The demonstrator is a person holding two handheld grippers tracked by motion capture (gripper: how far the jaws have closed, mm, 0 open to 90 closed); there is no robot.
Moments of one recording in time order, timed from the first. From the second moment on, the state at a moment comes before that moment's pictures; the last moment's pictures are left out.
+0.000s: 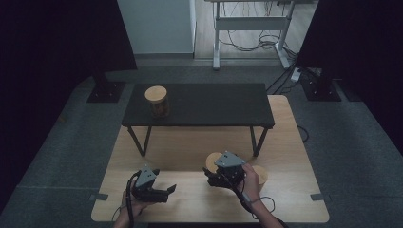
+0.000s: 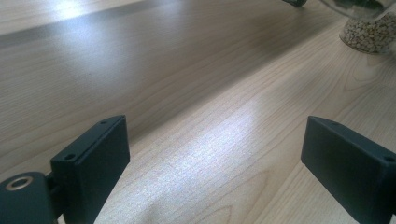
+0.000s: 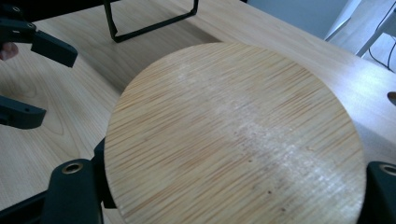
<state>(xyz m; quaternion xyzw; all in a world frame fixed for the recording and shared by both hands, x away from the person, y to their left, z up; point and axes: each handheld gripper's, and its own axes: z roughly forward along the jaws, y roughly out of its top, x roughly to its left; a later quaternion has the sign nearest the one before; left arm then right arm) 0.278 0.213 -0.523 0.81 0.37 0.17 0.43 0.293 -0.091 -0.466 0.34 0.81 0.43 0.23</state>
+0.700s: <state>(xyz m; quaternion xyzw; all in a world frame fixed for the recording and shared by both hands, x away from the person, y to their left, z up) 0.278 0.214 -0.522 0.81 0.37 0.17 0.43 0.293 -0.096 -0.444 0.31 0.80 0.45 0.23</state>
